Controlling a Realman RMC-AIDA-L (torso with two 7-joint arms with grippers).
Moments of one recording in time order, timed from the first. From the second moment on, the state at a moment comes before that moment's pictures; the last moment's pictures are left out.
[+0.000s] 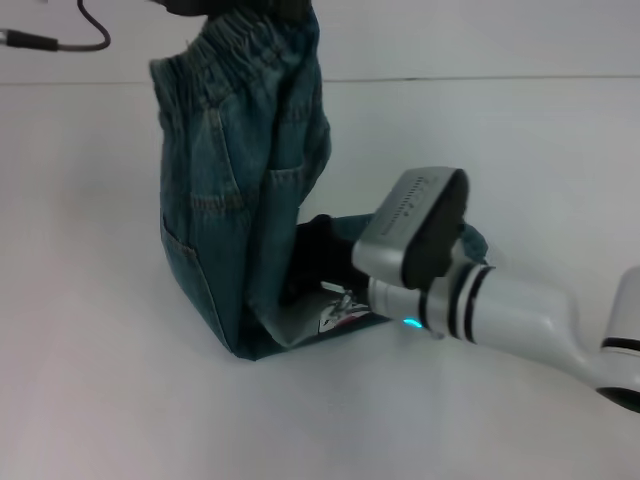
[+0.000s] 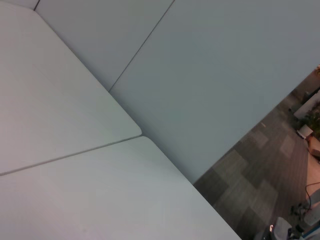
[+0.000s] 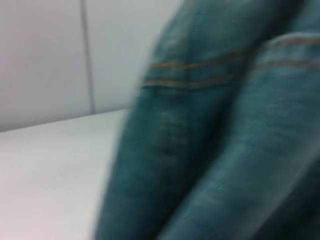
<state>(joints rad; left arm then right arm) -0.92 -1.98 0.67 1.05 2.12 1.76 -2.52 0.87 2.10 0.01 0.38 -2.13 -0.73 0.39</state>
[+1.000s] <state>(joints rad) -0.92 -2.16 1.08 0.92 2.12 1.34 -2.39 0.58 2.09 0.45 0.02 -2.12 -1.19 0.62</state>
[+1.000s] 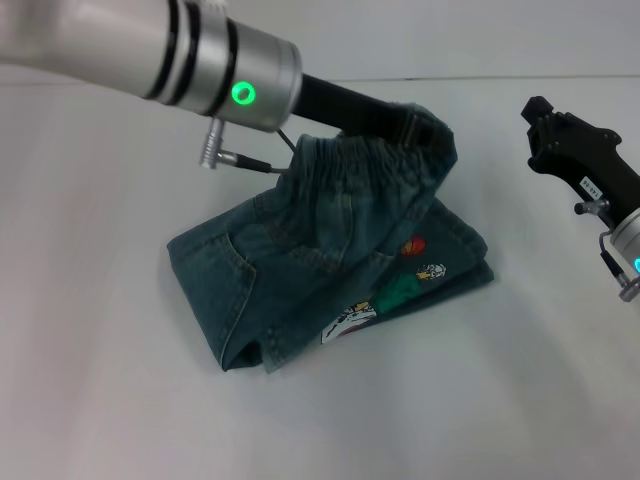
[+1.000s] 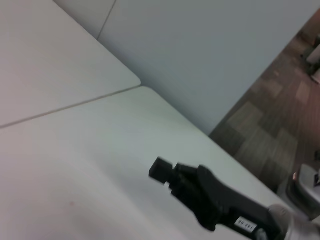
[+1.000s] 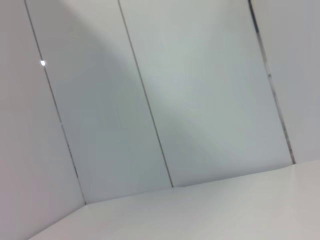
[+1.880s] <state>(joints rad) -0.93 -2.17 1.28 0.72 1.92 1.12 -2.25 0.56 2.10 0.53 0.03 -2.12 -1.19 0.61</state>
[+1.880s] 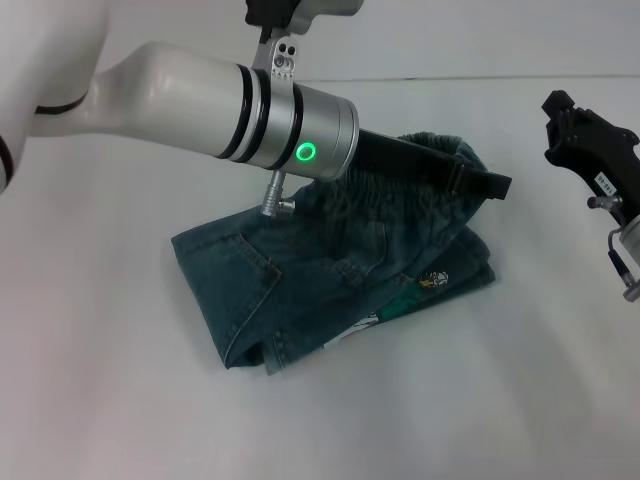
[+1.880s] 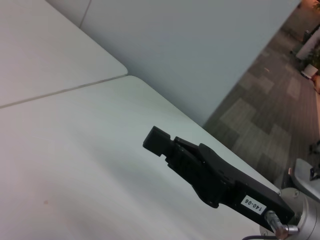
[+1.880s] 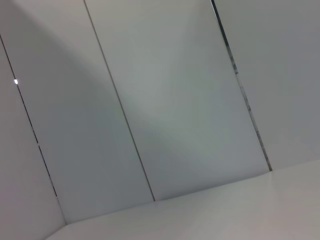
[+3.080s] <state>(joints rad) -1.02 -2.17 1.52 0.79 2.14 1.00 -2.12 0.48 2.09 0.57 0.04 -2.12 -1.20 0.61</state>
